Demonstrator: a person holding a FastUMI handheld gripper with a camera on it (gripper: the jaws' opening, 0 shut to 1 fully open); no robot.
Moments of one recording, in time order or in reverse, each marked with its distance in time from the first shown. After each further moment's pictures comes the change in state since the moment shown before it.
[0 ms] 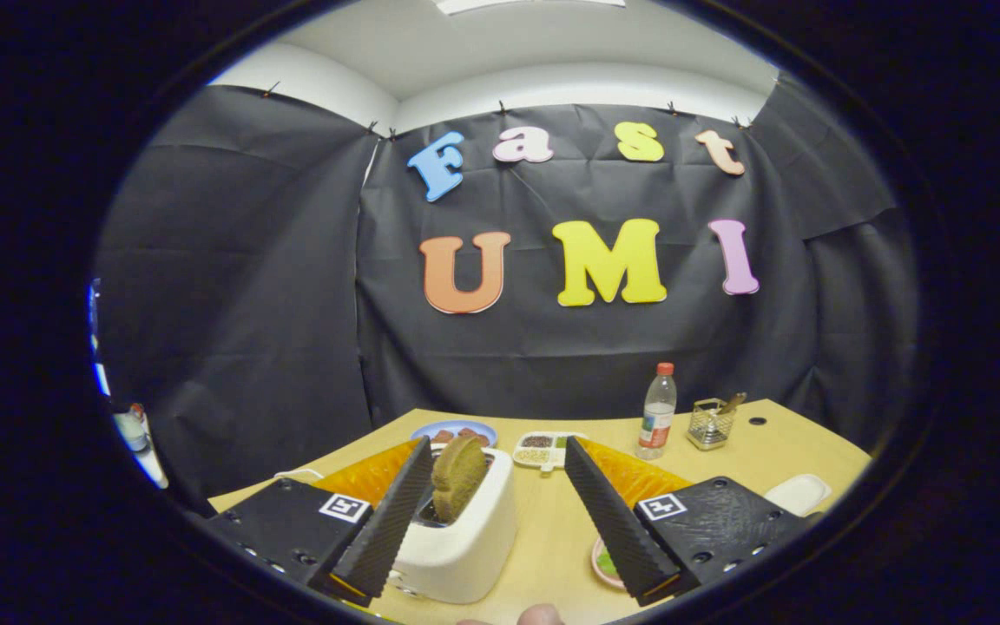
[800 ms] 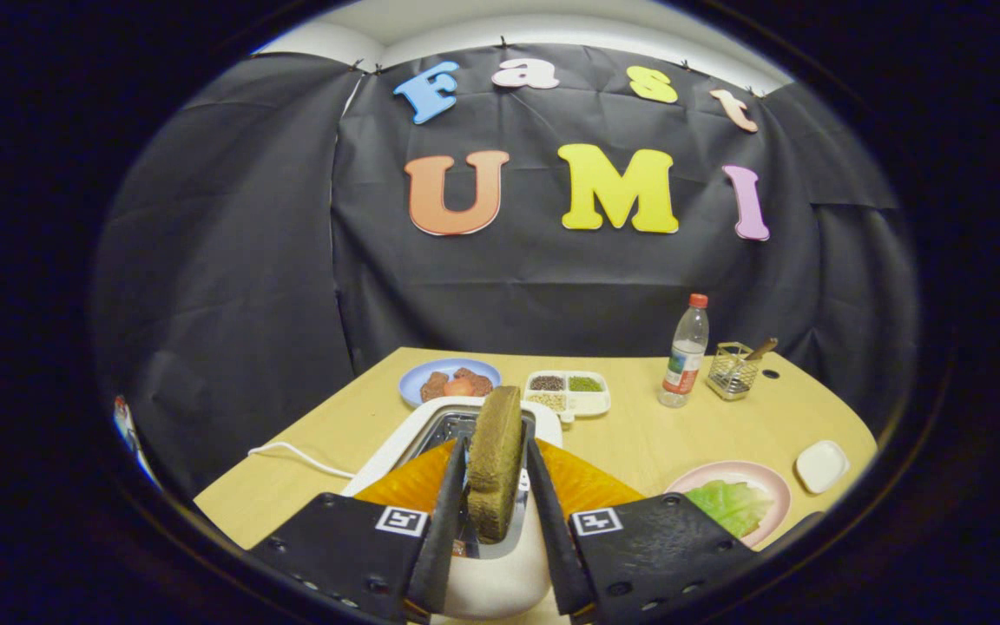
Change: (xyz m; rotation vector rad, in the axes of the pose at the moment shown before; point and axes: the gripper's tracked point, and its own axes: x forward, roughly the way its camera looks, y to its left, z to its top) arm 0.072 0.025 -0.067 0.018 0.251 -0.064
